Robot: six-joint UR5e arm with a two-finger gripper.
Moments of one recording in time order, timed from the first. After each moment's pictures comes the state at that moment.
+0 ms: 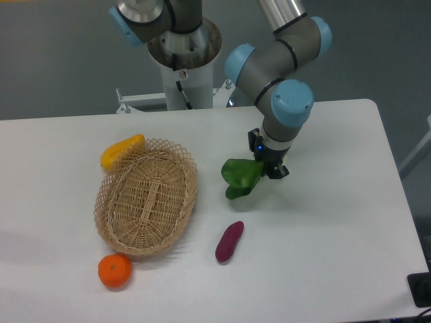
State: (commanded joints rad) arm 2.62 -1.86 -1.88 -1.05 1.52 1.69
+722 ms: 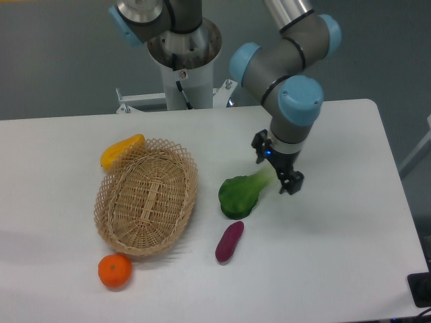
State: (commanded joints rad) arm 2.63 -1.94 -1.63 -1.07 1.53 1.65
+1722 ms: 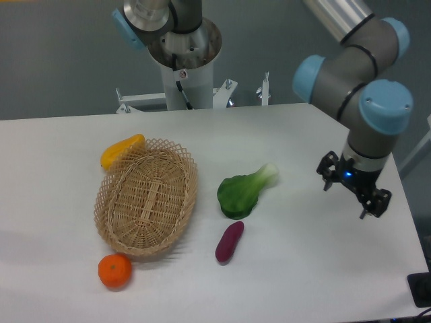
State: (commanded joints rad) arm 2.71 -2.14 -1.27 -1.16 1.53 1.54
